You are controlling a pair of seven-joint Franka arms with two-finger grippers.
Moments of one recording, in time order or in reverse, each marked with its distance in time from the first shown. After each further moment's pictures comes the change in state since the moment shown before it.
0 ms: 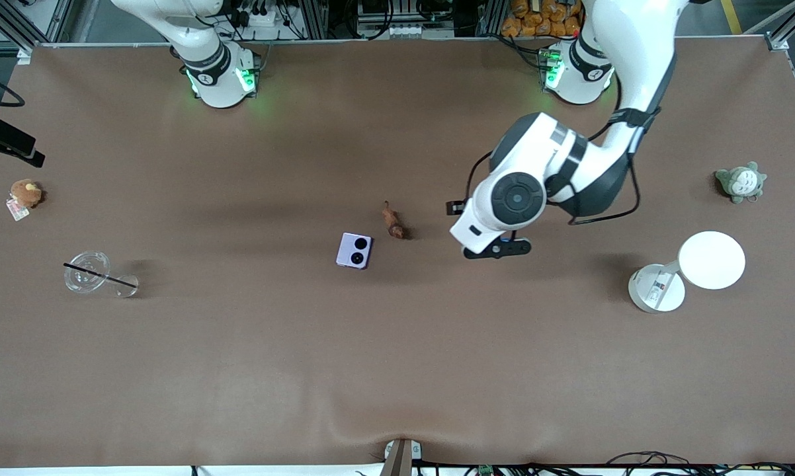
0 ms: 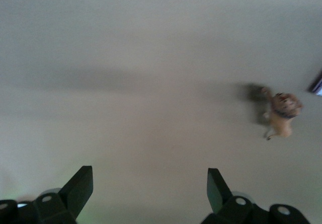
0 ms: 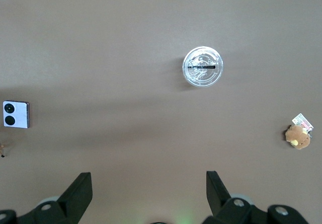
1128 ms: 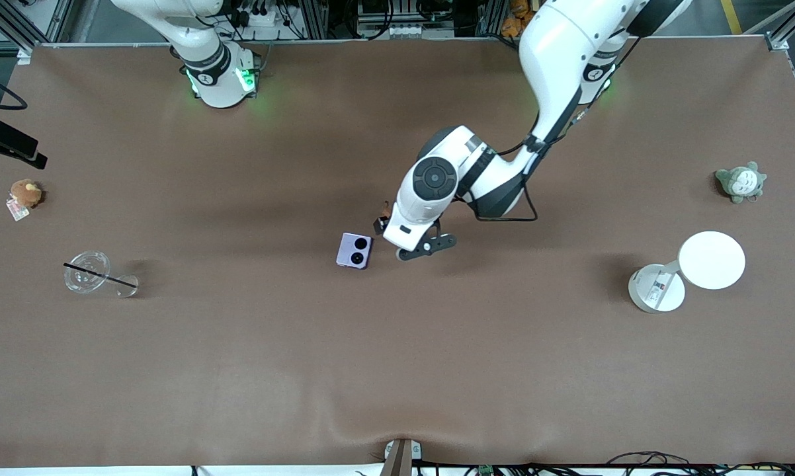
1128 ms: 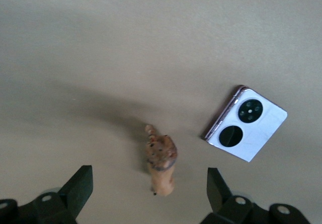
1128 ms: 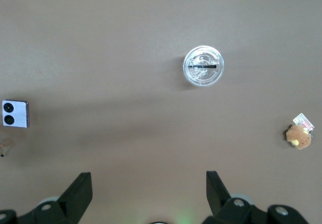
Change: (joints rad) left arm -0.196 0.191 0.012 0.001 0.000 0.494 -0.337; right arm 0.000 0.007 0.001 0.000 0.000 0.000 0.000
